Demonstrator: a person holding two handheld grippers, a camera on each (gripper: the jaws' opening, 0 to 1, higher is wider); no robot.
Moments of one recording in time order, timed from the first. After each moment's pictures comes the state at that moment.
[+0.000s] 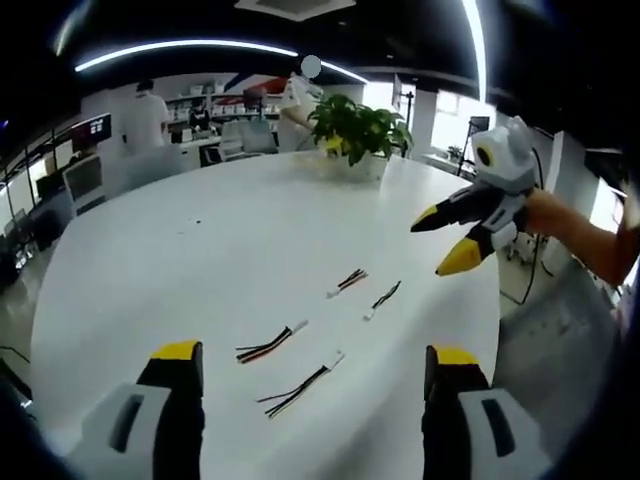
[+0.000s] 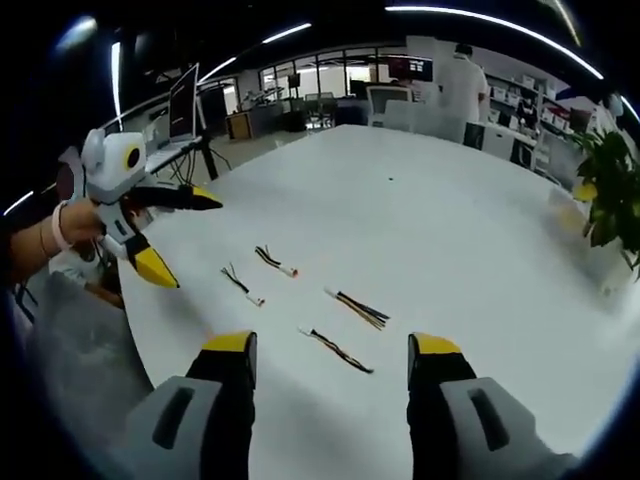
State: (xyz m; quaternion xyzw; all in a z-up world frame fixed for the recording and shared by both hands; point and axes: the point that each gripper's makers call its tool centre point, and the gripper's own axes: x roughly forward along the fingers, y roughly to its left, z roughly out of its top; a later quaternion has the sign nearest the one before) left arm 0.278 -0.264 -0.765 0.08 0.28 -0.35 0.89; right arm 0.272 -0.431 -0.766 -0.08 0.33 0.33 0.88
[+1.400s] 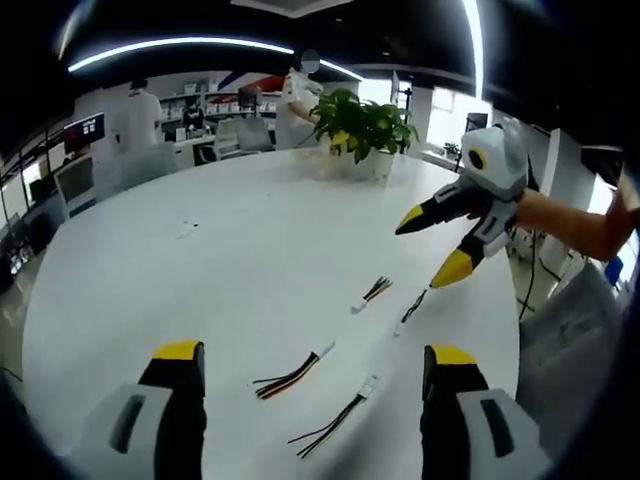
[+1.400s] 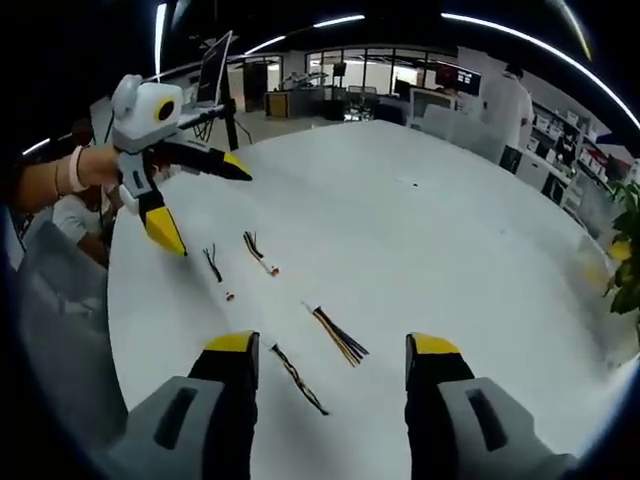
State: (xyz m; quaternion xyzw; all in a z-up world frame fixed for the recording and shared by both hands) left arm 0.322 -0.271 -0.781 0.08 0.28 -0.36 0.88; right arm 0.317 -0.420 -0.793 -0.16 0.32 0.40 0.84
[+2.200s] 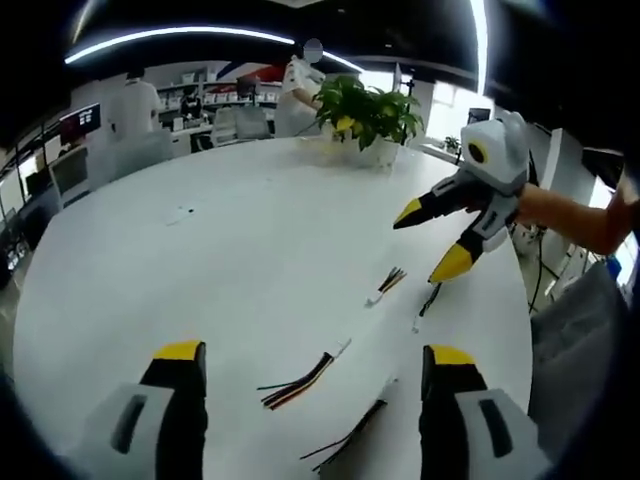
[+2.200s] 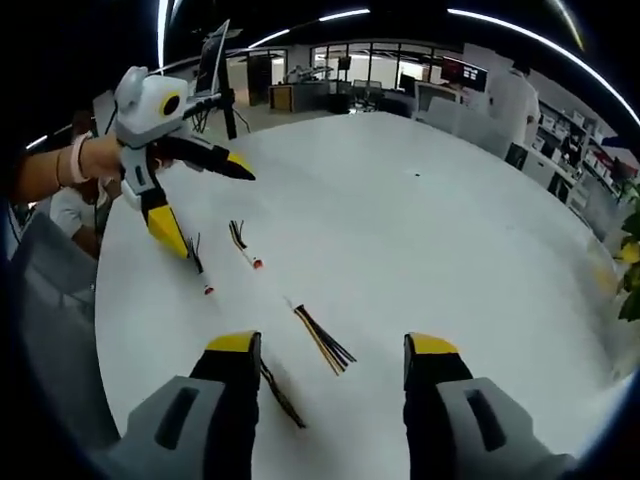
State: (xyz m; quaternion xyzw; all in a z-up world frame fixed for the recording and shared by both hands) left arm 0.344 -0.274 -0.809 0.08 0.30 -0.37 0.87; right arm 0.338 -0.417 -0.814 -0.16 0.33 0.42 0.83
